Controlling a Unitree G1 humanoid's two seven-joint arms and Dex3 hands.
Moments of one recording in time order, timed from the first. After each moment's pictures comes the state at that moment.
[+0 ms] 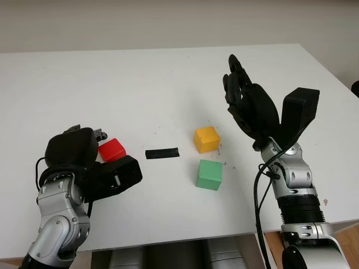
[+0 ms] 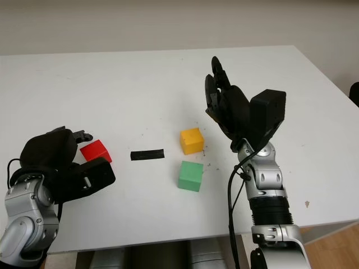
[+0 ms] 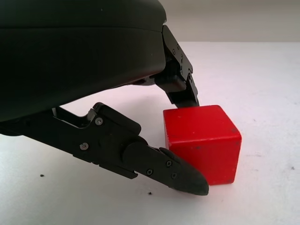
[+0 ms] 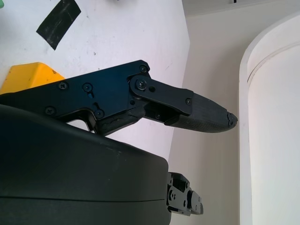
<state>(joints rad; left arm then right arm) -0.14 0.44 -0.16 -0.34 1.14 0.67 -0.42 -0.54 -0.21 -0.11 0.26 0.19 0.16 0.30</state>
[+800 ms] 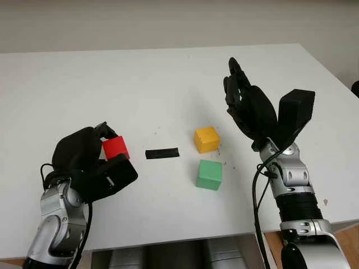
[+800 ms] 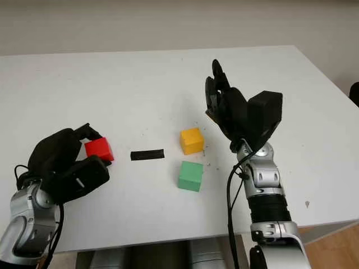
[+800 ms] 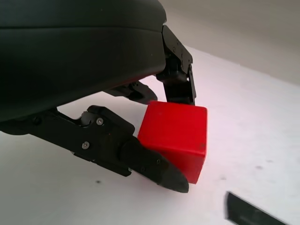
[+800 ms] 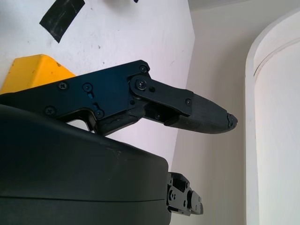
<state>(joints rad) -0.11 0.37 -0.04 -0.27 0.73 0.41 -0.13 -0.56 -0.20 -0.11 0.35 0.17 0.10 0.29</state>
